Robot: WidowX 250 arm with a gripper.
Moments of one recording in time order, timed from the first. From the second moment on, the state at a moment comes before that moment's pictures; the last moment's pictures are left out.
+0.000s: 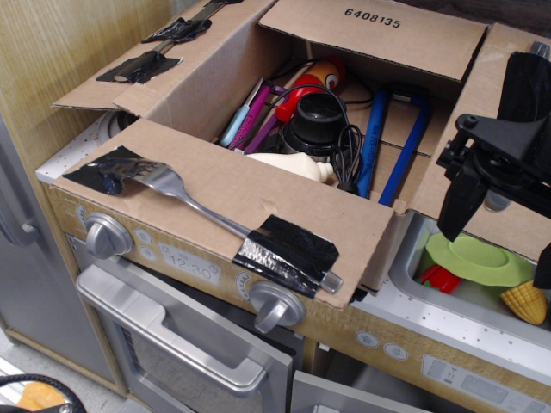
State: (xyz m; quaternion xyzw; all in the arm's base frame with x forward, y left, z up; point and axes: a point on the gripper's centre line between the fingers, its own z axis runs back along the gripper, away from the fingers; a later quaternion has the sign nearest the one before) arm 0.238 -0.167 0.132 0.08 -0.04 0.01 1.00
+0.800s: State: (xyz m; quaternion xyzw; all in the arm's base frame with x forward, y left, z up) arm 0.221 -0.170 0.091 0.10 -0.04 0.06 0.99
